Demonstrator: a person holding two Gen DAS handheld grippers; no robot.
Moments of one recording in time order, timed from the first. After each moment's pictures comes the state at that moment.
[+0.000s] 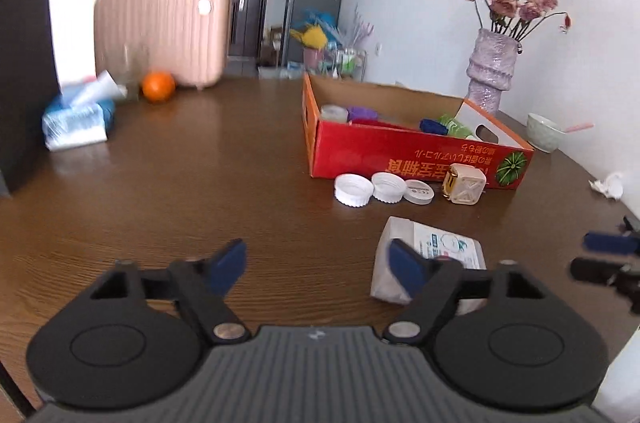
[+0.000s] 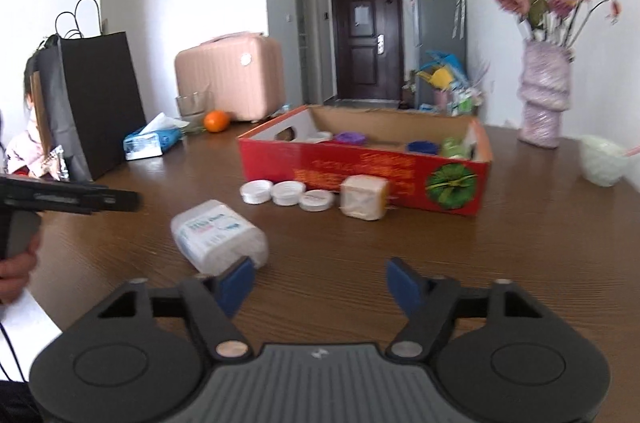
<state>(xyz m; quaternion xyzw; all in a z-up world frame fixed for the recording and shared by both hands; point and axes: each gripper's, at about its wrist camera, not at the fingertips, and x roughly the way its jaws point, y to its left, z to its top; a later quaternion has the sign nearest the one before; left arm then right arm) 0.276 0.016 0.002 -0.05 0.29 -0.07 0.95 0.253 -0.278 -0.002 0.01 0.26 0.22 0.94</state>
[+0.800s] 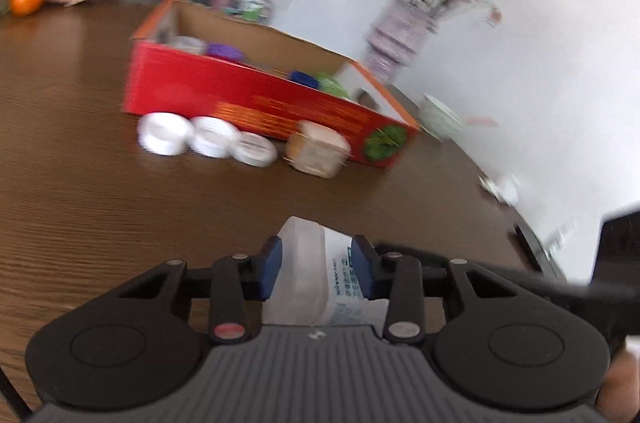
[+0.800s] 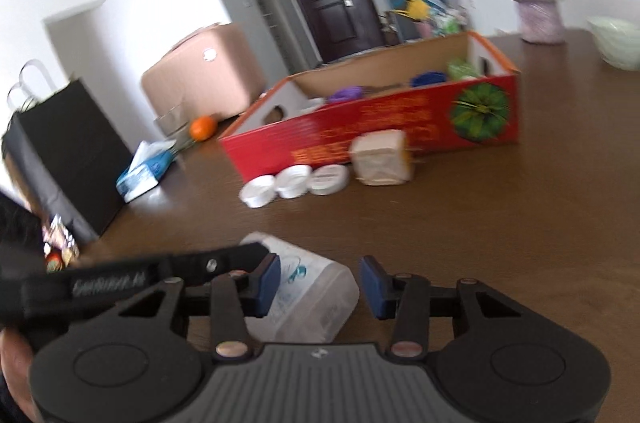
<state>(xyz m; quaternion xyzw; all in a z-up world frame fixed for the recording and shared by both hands) 0.308 -0.070 -0.025 -0.15 0.34 -0.23 0.90 0.296 -0.289 -0.024 0.16 0.33 0.19 0.91</state>
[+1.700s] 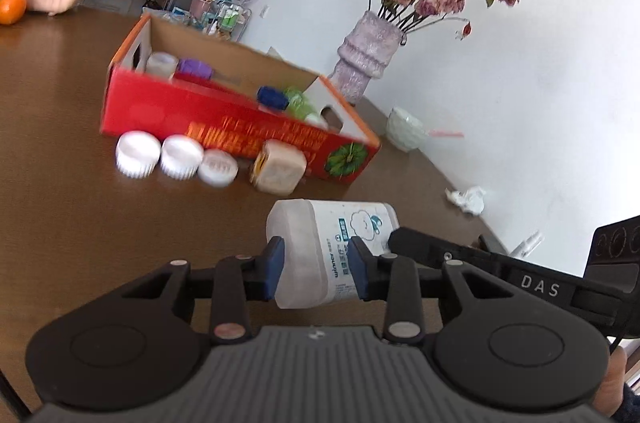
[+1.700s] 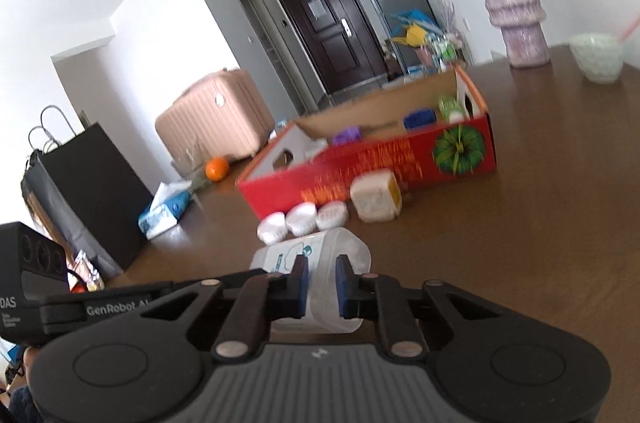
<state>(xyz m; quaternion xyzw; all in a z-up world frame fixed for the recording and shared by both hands) 0.312 -0.061 0.006 -0.18 0.32 -0.26 0.89 0.283 -0.307 0.016 0.18 0.27 0.20 0.92</state>
